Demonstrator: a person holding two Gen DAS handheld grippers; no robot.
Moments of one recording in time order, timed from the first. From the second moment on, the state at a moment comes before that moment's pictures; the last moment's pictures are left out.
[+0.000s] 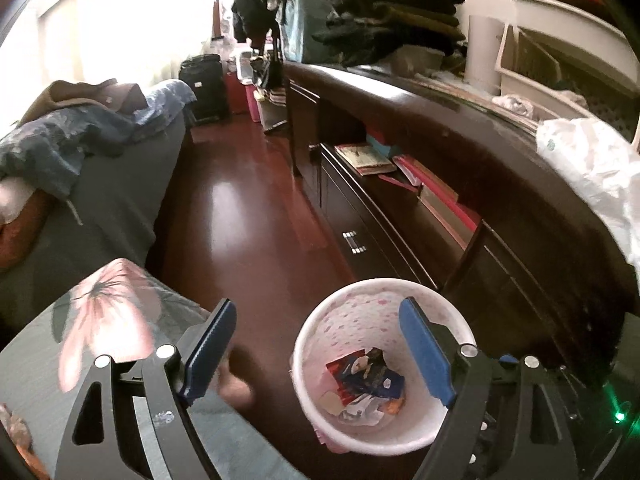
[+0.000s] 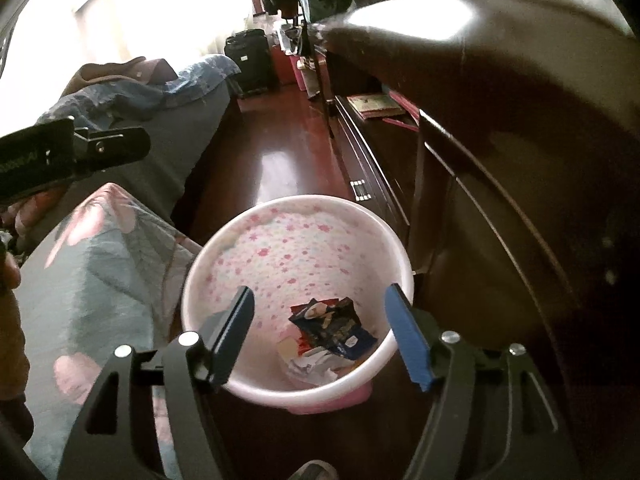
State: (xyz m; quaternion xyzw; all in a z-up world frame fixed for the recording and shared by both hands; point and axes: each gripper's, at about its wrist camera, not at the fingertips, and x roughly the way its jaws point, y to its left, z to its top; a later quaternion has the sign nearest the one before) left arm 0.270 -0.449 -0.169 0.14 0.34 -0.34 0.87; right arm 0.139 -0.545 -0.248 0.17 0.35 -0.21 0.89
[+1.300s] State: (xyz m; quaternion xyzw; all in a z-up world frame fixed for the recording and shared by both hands) left arm 0.276 -0.032 -0.158 -0.03 0.36 0.09 0.93; right arm 0.150 -0.239 -0.168 0.01 0.37 0.02 0.93
